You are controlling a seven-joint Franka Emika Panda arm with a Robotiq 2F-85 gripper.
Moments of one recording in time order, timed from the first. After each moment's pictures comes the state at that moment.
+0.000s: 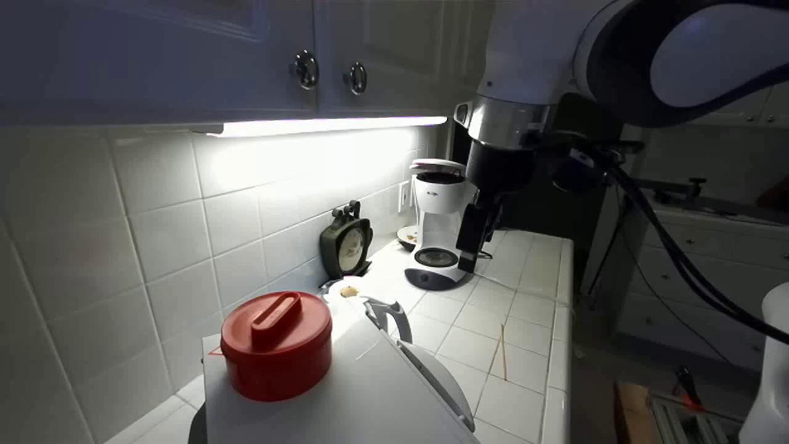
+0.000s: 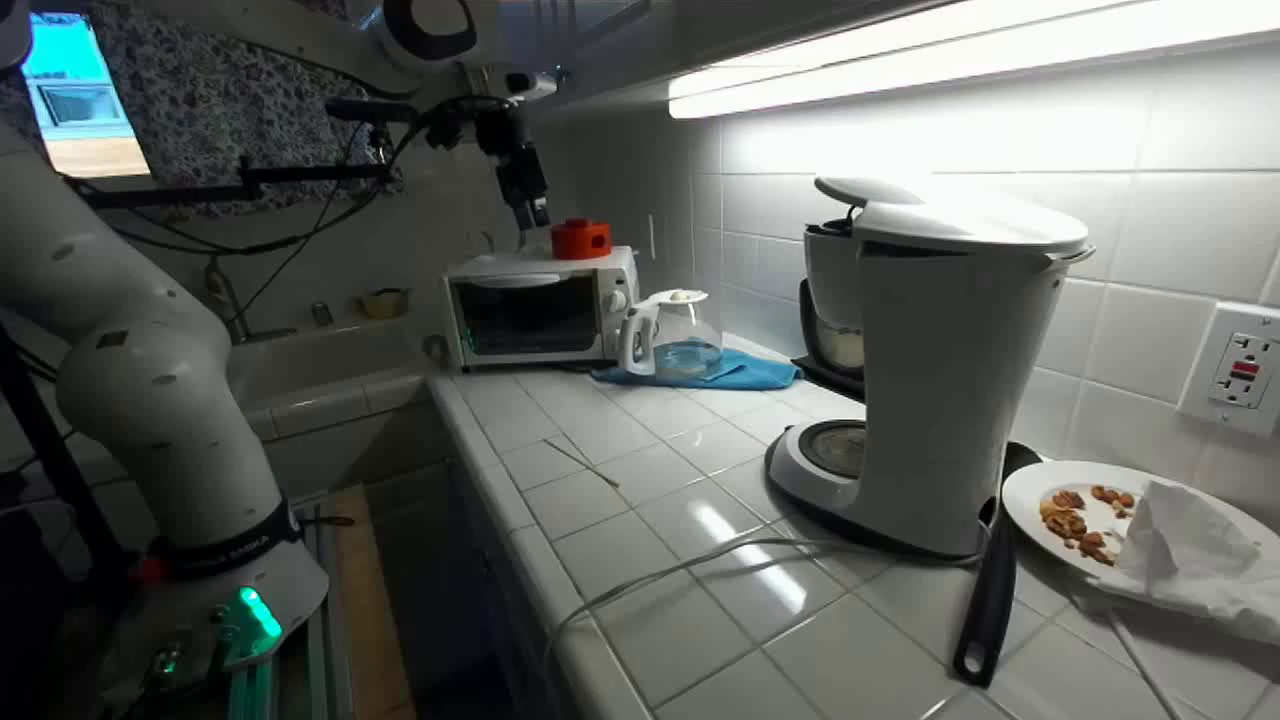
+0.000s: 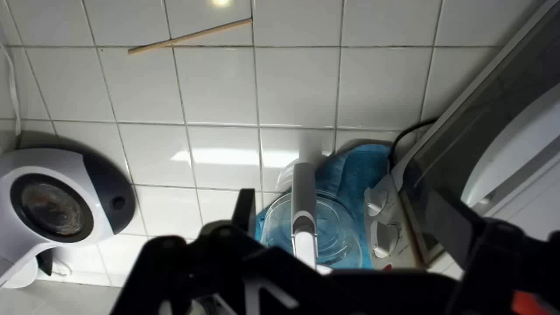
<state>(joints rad) 0.00 -0.38 0.25 -2.15 -0.11 1.88 0.34</state>
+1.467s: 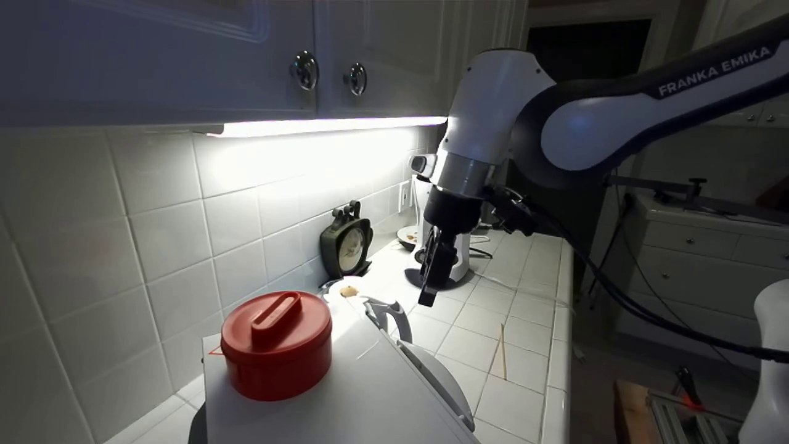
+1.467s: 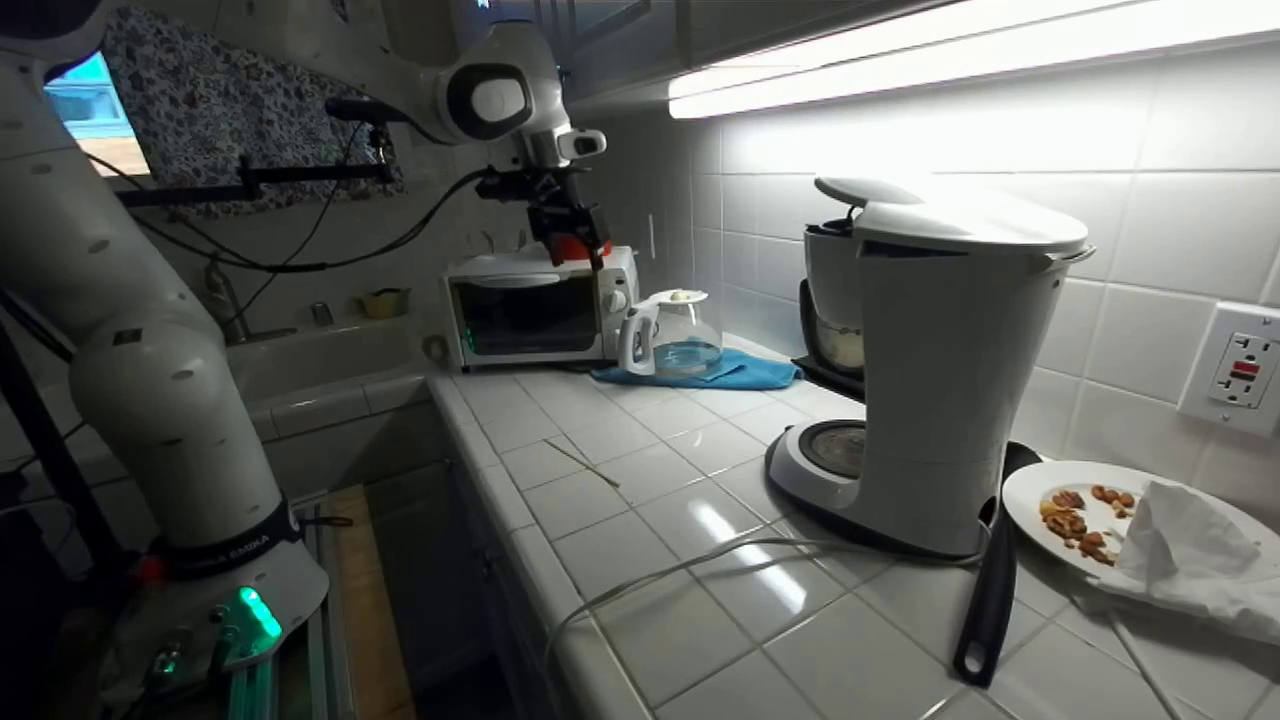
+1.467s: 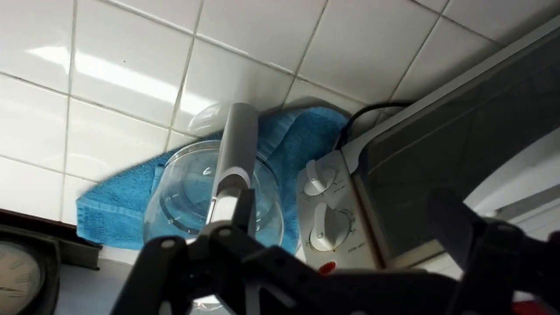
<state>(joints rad) 0.10 -0.22 0.07 -2.23 0.06 2.24 -0.19</state>
